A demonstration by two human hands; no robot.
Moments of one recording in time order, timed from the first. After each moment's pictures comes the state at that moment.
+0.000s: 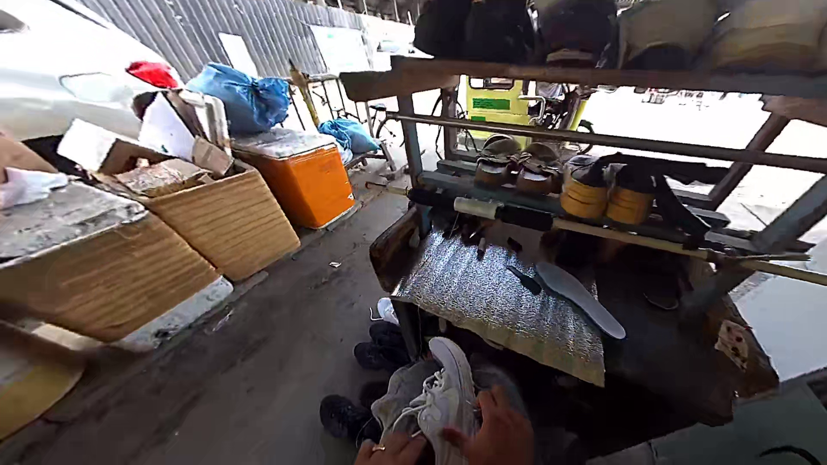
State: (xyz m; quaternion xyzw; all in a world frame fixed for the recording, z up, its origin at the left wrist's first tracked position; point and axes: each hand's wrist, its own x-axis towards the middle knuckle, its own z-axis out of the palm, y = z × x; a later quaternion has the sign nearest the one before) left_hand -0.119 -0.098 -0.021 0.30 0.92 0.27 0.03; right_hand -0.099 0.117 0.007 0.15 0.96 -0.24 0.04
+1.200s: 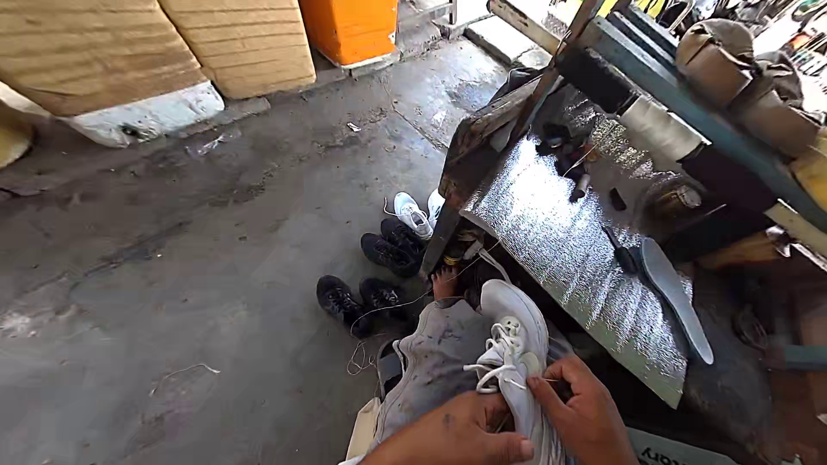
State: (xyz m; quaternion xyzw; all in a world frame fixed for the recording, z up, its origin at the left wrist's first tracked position) left_hand -0.184 -0.081 -0.033 0.22 0.48 0.68 0.52; right_hand -0.145 0.143 0.008 0.08 0.96 -0.27 0.01
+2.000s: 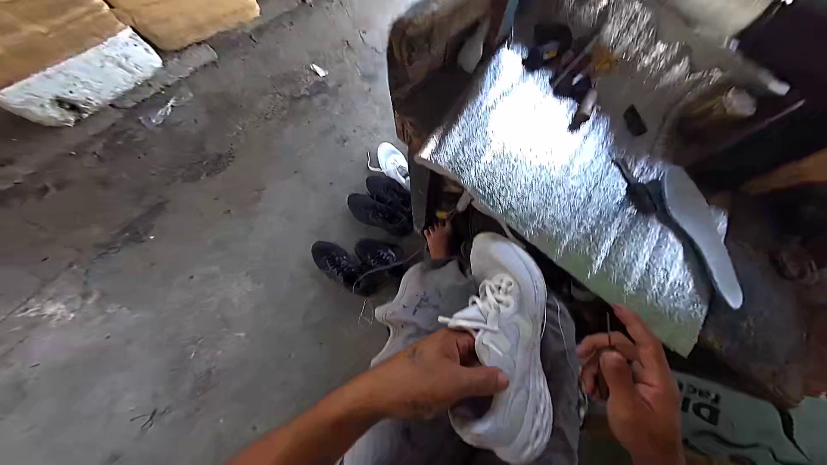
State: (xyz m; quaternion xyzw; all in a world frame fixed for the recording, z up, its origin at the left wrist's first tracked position) left_hand -0.215 -0.068 -0.014 0.09 0.51 0.67 0.54; right_hand -0.113 0.194 0.006 0.05 0.84 -0.53 -0.09
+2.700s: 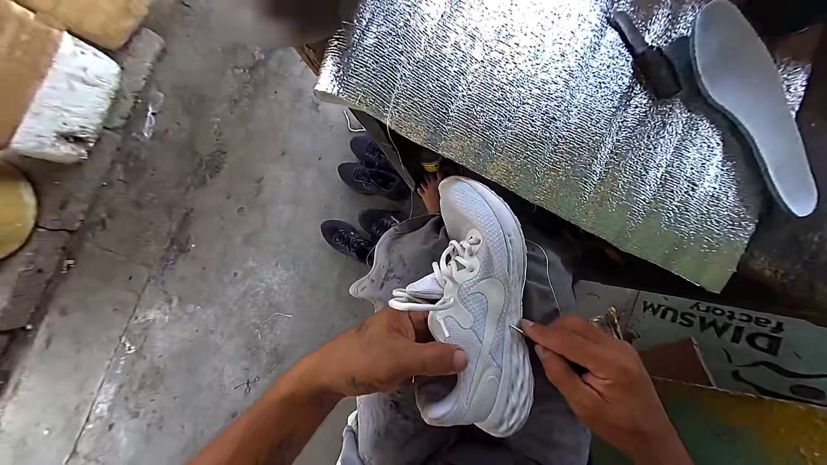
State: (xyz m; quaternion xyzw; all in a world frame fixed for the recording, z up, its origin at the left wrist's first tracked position) left_hand -0.223 -0.064 -0.015 0.06 0.44 0.68 0.59; right_hand -0.086 0.196 -0.013 0.00 0.88 -0.48 -0.02
